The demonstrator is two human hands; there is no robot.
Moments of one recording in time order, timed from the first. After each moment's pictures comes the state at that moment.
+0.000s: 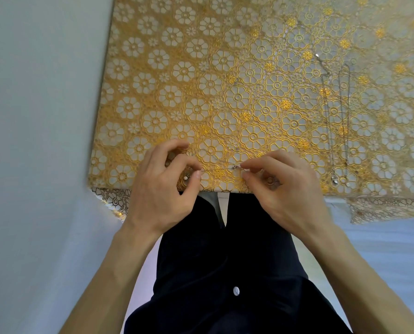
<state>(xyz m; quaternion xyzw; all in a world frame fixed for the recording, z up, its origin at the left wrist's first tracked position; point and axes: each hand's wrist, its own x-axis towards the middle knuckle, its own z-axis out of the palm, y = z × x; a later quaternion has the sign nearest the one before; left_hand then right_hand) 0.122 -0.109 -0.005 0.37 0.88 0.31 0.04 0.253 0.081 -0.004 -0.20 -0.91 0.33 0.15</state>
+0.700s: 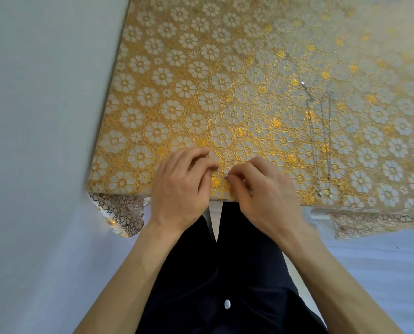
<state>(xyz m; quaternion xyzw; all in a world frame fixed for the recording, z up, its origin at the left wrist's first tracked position) 0.131 -0.079 -0.020 0.38 0.87 0.29 -0.04 0.236 0.068 -0.004 -0.17 -0.95 0.23 0.14</state>
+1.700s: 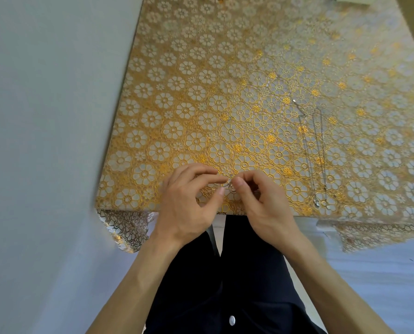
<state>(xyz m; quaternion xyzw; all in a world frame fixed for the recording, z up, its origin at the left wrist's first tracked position) 0.133 -0.074 -0.001 0.35 0.83 0.42 0.07 0.234 0.067 0.004 -0.25 -0.81 0.52 0.12</state>
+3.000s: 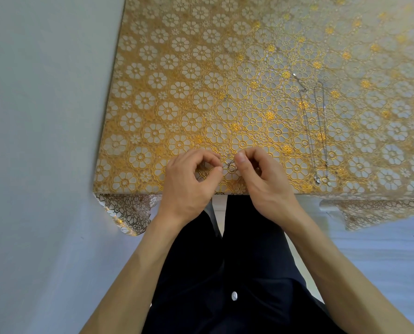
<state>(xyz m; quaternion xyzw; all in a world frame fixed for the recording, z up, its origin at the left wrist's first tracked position) 0.138 -0.065 0.006 0.28 0.80 0.50 0.16 0.234 0.069 0.004 -0.26 -0.77 0.57 0.12</state>
